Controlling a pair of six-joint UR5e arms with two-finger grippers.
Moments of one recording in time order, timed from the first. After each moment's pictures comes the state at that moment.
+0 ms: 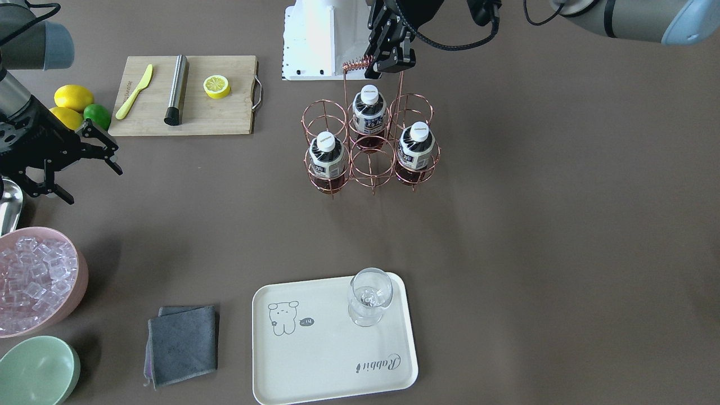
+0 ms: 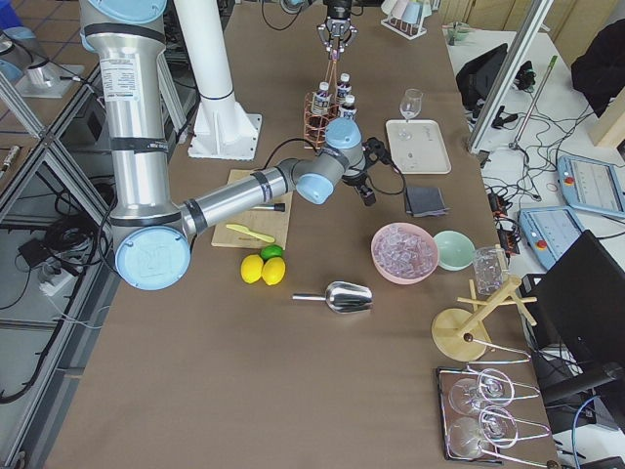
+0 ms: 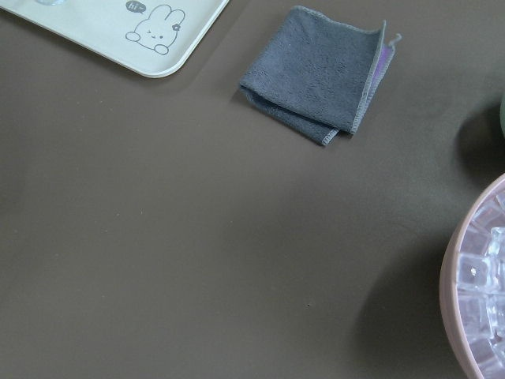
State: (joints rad) left arm -0.74 -2.47 -1.95 -1.22 -2.25 -2.87; right arm 1.00 -1.50 1.87 -1.02 2.17 0.41
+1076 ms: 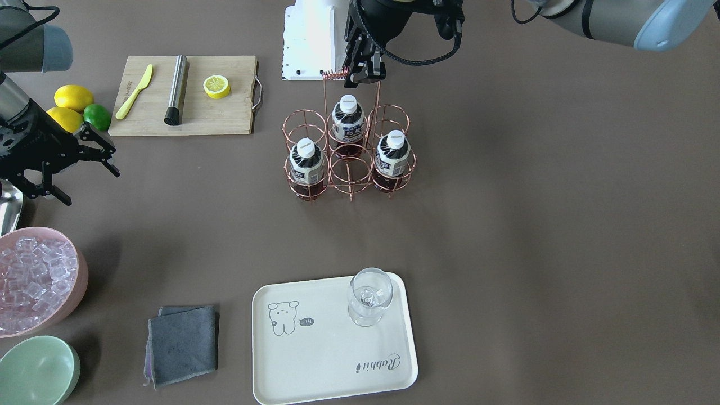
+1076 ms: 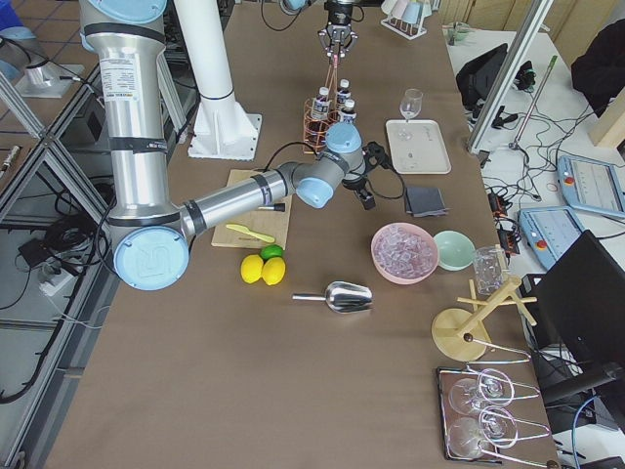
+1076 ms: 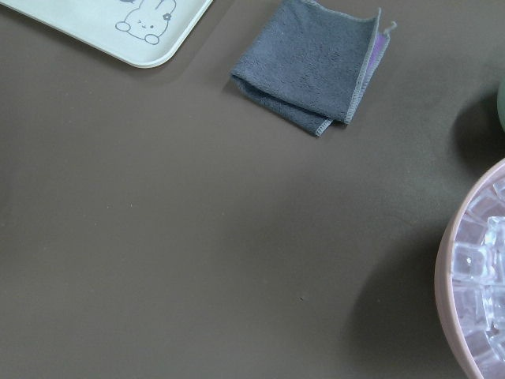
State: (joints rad) left arm -0.73 -2.47 -1.92 -1.24 -2.25 -2.87; right arm 0.99 -1.51 1.85 -1.00 2.17 0.41
